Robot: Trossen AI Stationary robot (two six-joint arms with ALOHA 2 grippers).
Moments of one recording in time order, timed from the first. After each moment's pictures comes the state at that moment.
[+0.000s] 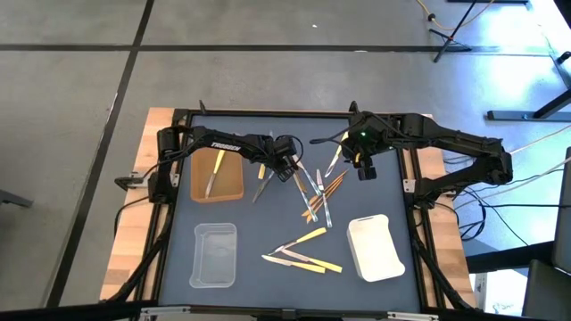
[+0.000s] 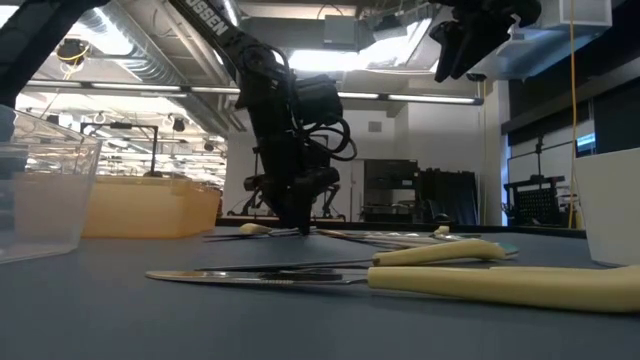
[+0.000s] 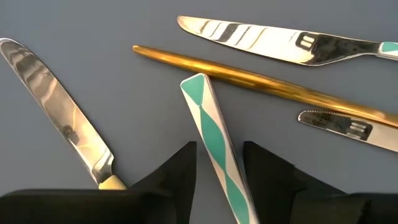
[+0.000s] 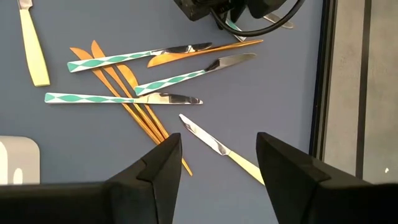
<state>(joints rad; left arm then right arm) 0.29 2.01 1.28 -0.45 -0.23 -0.41 -0.22 1.29 1.36 -1.10 0.02 -0.48</state>
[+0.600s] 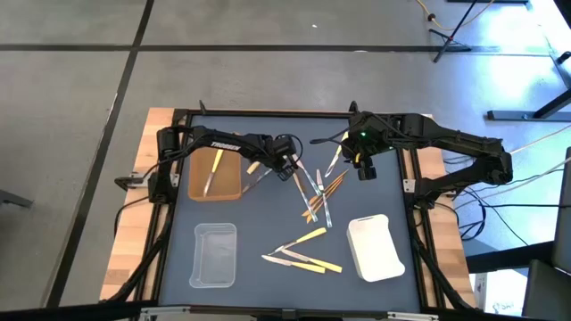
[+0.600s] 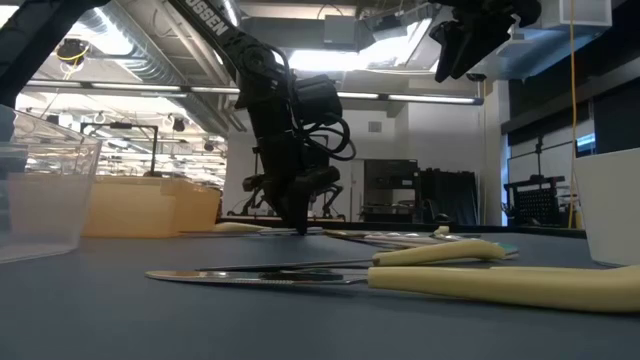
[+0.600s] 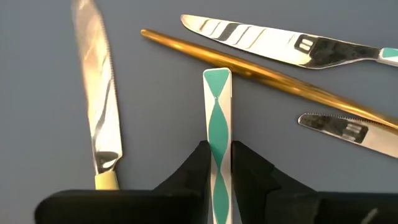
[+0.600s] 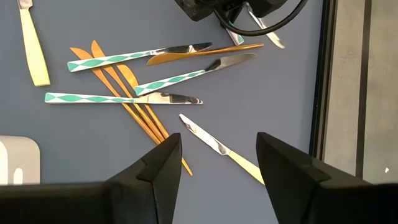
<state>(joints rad) 0.30 2.01 1.28 -0.45 -0.22 -0.44 -0.22 1.29 1.36 -1.10 0.02 -0.48</state>
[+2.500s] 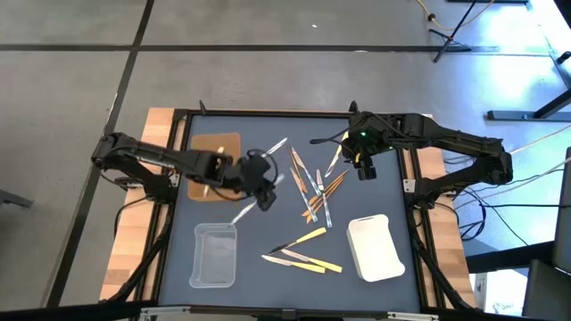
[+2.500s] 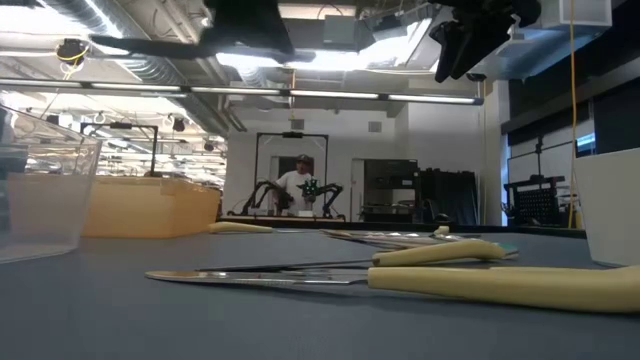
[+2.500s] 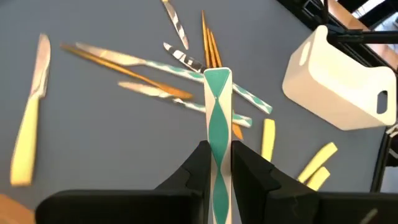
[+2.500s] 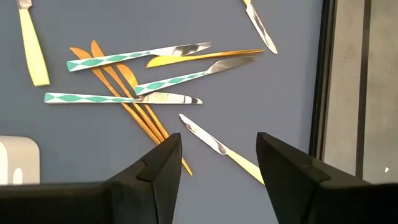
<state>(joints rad) -0.16 1.46 1.28 -0.67 -0.32 -0.84 -0.22 1.29 1.36 -1.10 0.03 -0.47</state>
